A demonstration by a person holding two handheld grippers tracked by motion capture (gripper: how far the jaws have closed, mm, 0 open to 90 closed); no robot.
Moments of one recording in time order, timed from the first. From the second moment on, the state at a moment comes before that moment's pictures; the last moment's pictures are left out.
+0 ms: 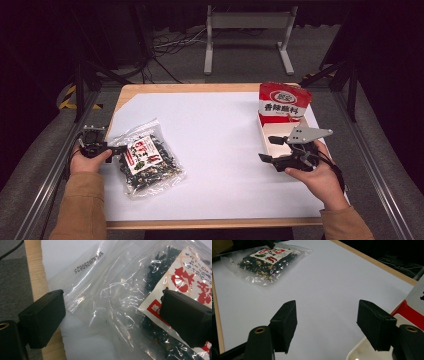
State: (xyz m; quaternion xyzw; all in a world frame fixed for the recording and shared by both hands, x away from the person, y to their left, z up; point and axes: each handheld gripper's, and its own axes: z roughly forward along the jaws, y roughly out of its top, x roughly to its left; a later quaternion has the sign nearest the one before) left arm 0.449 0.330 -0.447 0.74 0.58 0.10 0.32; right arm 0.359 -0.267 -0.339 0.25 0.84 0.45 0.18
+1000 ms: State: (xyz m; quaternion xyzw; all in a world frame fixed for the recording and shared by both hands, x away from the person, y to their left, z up) left arm 0.440 0.307 -0.442 0.76 0.56 0.16 0.29; right arm 0.360 -0.257 -0.342 0.23 0.84 0.46 0.16
